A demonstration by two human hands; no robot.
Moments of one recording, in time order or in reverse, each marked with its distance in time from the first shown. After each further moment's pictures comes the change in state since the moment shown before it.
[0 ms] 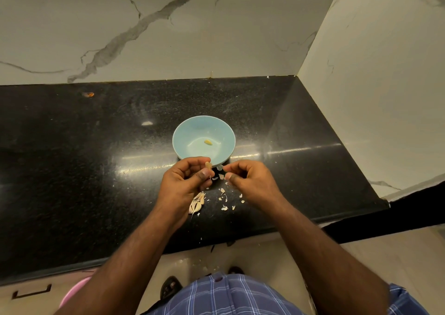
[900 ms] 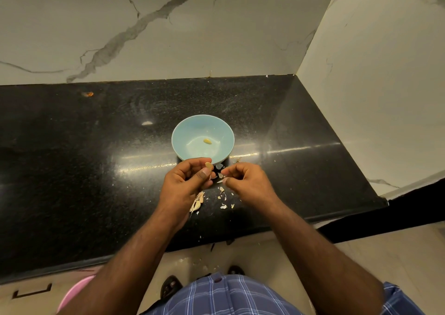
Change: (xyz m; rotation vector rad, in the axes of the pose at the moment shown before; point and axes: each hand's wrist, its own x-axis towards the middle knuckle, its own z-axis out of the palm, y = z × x) left_hand -0.008 0.001 0.005 0.047 0.007 0.003; right_hand -0.004 0.004 0.007 -0.054 -0.008 0.021
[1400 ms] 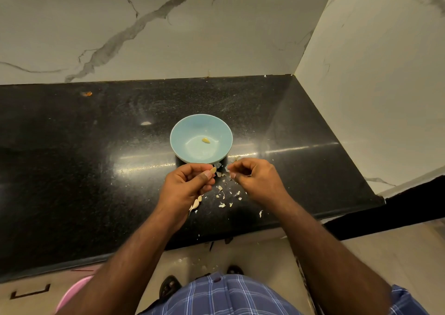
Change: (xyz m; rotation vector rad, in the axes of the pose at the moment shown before) left_hand -0.003 -0.001 0.001 0.034 -0.004 -0.083; right_hand -0.002 0.001 -0.023 -0.125 0.070 -0.141
